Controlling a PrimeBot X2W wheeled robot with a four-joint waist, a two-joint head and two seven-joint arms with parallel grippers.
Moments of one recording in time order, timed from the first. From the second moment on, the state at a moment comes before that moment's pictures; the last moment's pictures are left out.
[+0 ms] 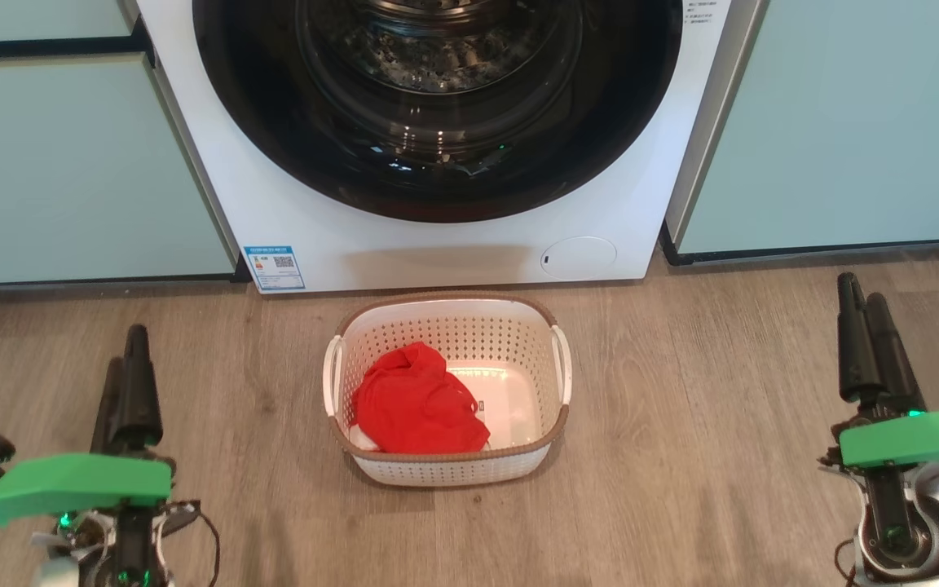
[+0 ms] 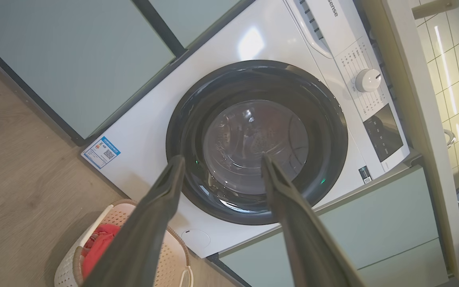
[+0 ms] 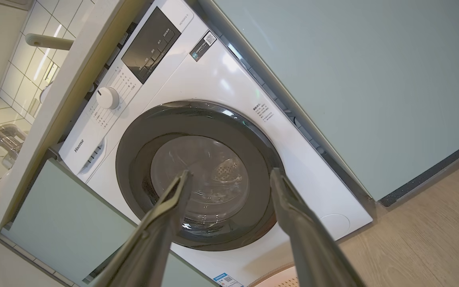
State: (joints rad) left arm 0.00 0.03 0.12 0.01 -1.03 0.04 -0.06; right arm -0.06 -0.03 -0.16 0.08 0.87 0.13 -0.05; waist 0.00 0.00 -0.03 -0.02
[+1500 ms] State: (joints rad) left arm 0.05 0.04 -0.17 -0.01 -0.33 0.15 -0.18; right arm -0.07 -0.04 0.00 0.18 0.44 0.13 -0.18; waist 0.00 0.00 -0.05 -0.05
